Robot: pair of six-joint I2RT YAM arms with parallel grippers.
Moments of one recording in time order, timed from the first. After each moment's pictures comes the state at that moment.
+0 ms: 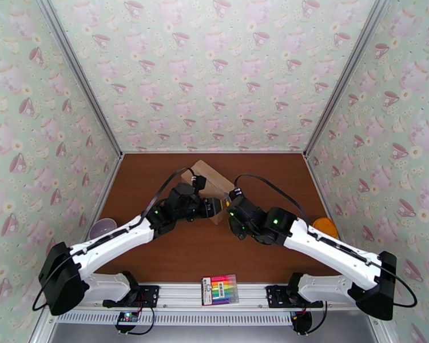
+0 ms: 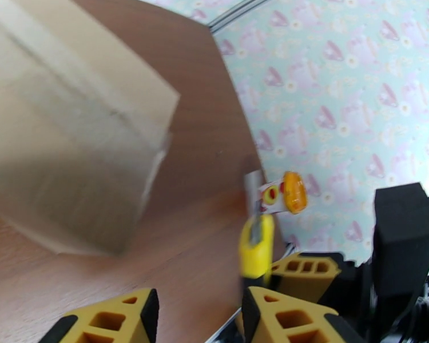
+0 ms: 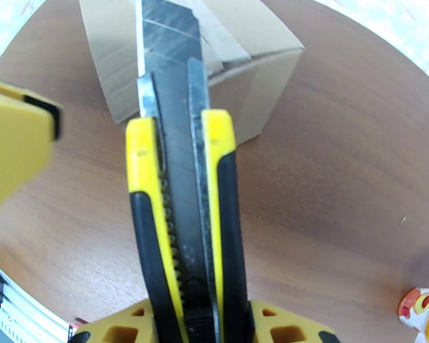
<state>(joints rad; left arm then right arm) -0.79 1.33 0.95 -0.08 0.25 -0.79 0.98 1.23 1.14 -0.95 0.34 0.49</state>
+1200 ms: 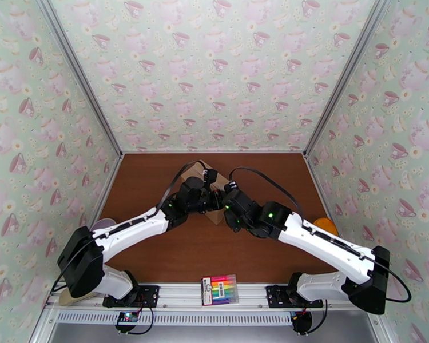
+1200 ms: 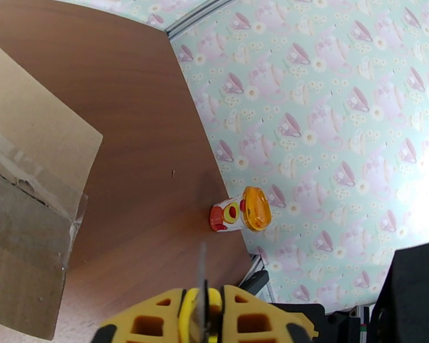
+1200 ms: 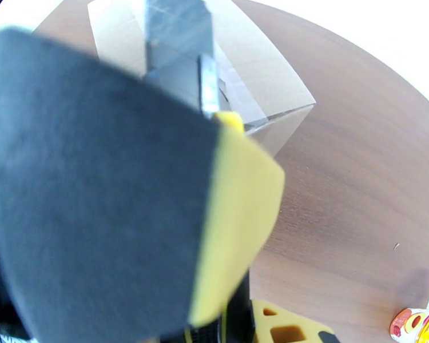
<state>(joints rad) -0.81 1.49 1.05 0.08 0.31 -0.84 0.98 1.28 1.23 -0.93 0.36 0.46</state>
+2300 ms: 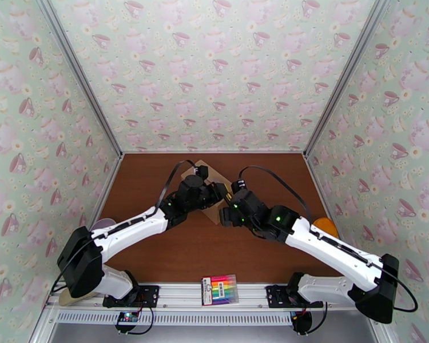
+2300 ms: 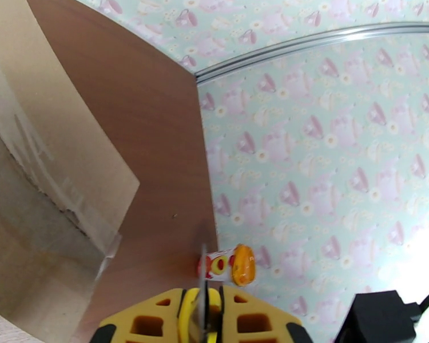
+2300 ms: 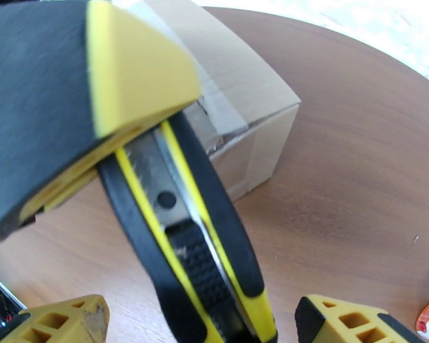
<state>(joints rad) -0.80 1.48 1.06 0.11 0.13 -1.08 0.90 1.20 1.12 -0.77 0.30 0.52</state>
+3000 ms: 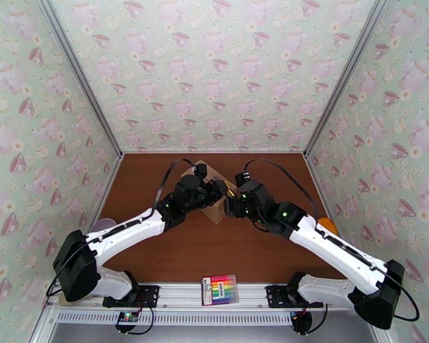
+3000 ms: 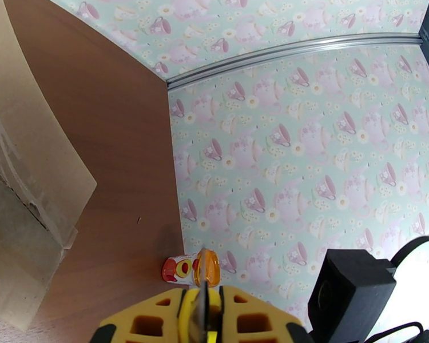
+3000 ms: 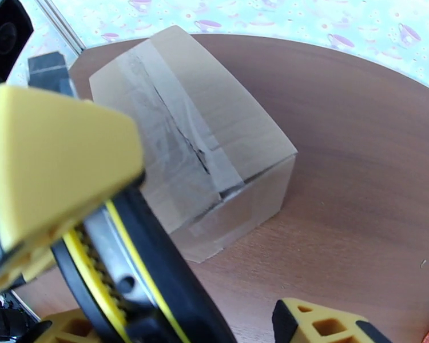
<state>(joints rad) -0.82 1.44 1.06 0.16 0.13 -1.15 0.81 1.18 1.12 -0.68 0.20 0.45</state>
